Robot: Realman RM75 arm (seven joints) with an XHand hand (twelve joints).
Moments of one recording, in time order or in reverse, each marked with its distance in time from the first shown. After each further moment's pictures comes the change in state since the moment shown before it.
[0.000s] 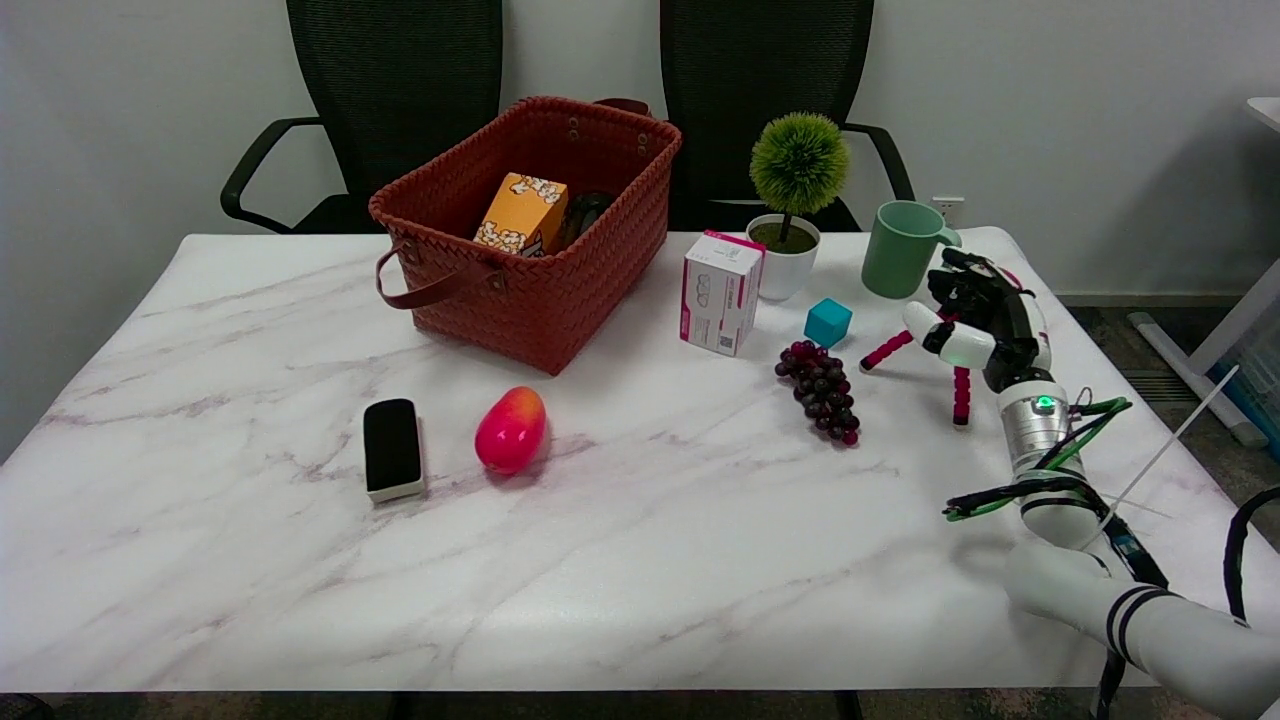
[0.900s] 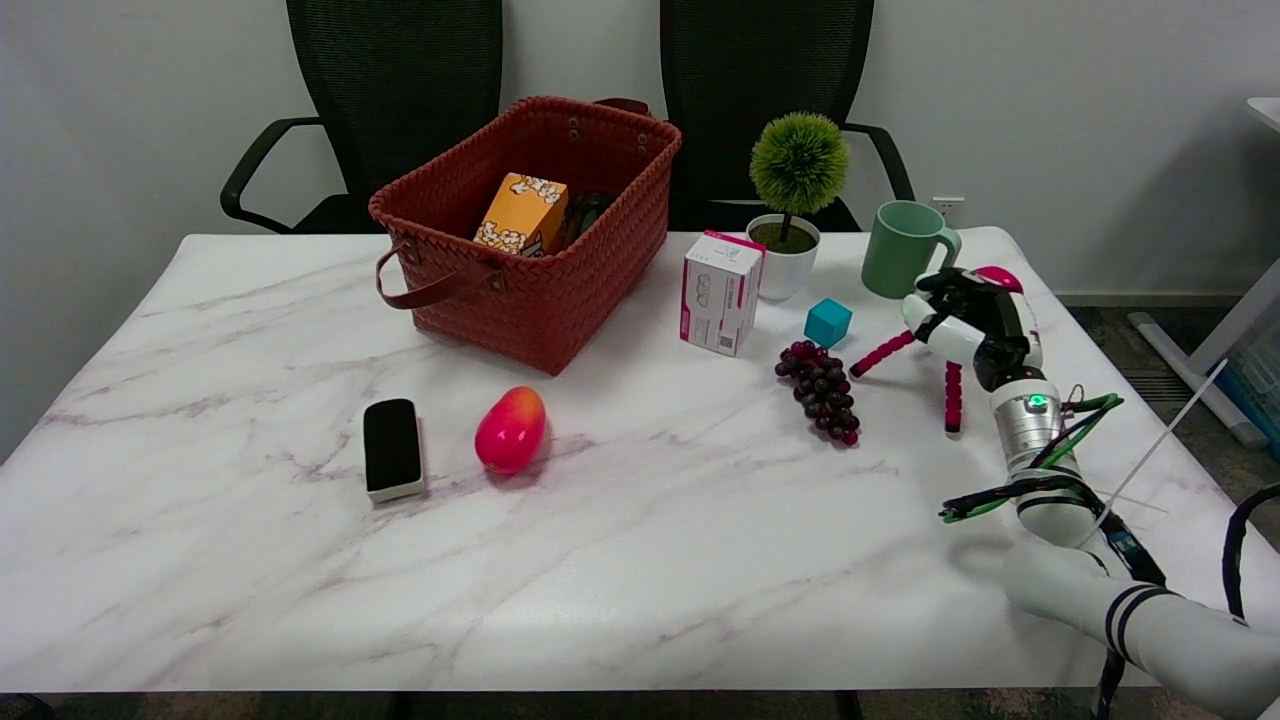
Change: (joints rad) arm 0.002 0.000 -0.004 0.006 -0.029 -0.011 0.006
